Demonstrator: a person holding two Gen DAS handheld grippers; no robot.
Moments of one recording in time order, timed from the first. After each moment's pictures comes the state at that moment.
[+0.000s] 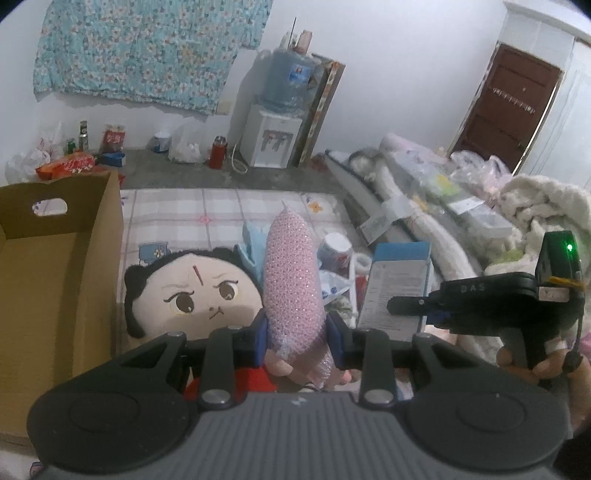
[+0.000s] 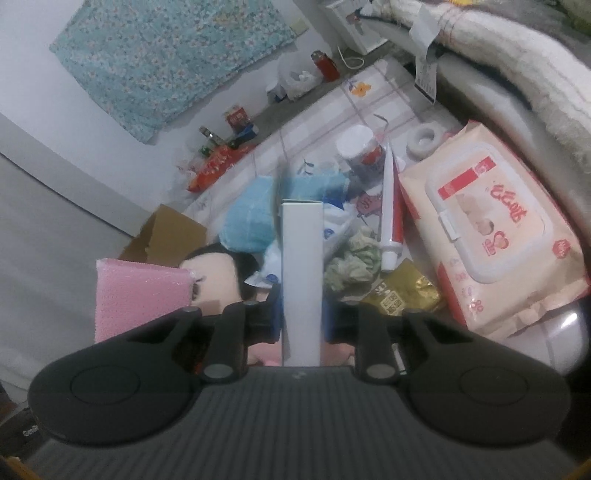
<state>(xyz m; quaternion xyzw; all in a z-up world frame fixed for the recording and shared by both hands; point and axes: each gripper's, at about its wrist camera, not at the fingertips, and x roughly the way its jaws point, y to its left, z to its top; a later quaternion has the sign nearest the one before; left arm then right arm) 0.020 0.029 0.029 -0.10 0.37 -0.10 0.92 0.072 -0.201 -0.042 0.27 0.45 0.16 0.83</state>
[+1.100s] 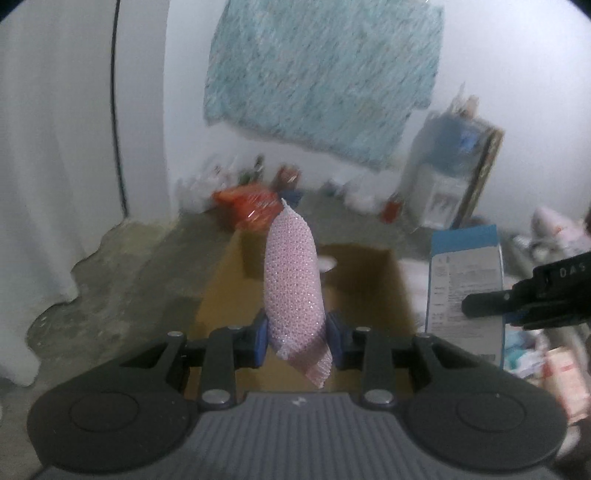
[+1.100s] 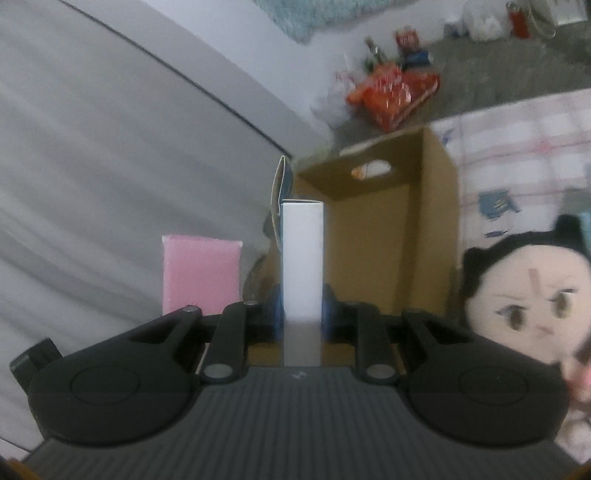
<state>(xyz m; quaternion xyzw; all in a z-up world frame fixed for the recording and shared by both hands) -0.030 0.252 0.115 -0.11 0.32 0.14 0.93 0.106 0.110 0.071 0.19 0.51 0.39 0.75</state>
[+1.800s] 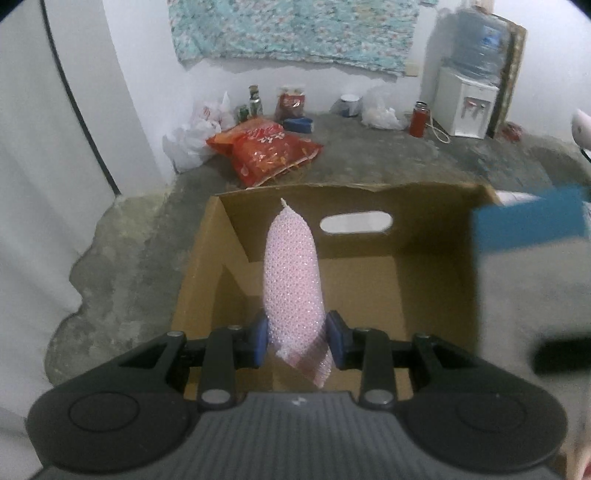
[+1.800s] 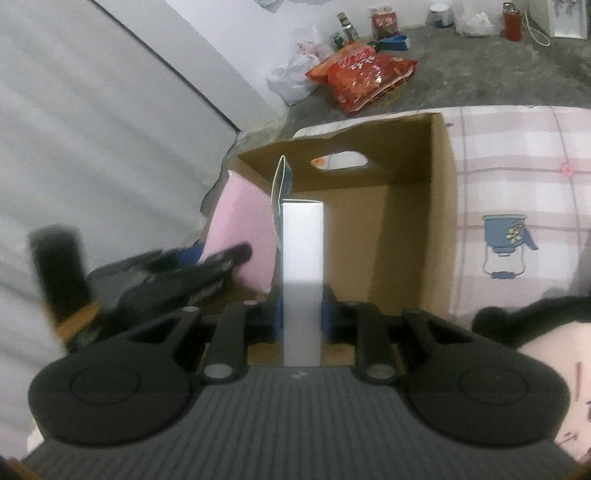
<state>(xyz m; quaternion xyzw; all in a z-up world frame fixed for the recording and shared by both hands) 0.139 0.313 0.006 -0.02 0.46 0.14 0.88 0.156 0.193 0.013 0.10 0.53 0.34 0.77</state>
